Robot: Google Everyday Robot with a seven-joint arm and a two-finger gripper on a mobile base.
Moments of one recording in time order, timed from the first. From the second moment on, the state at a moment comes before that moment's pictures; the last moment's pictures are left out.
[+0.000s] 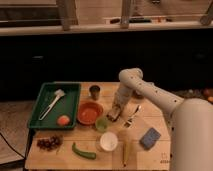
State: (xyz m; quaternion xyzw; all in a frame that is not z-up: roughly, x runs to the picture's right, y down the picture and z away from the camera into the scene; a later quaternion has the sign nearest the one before) arm 0.098 0.132 0.892 -0.30 -0.28 -0.39 0.82
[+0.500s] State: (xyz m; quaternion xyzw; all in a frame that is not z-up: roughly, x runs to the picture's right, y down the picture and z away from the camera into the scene) arm 0.128 0.130 0.908 -0.32 -0.24 -0.38 0.84
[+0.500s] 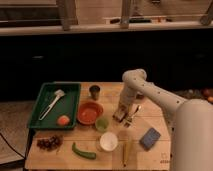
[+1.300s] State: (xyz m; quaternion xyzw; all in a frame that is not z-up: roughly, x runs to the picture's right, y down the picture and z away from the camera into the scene) arm 0.097 0.112 0.912 -0.28 -0.28 -0.39 0.83
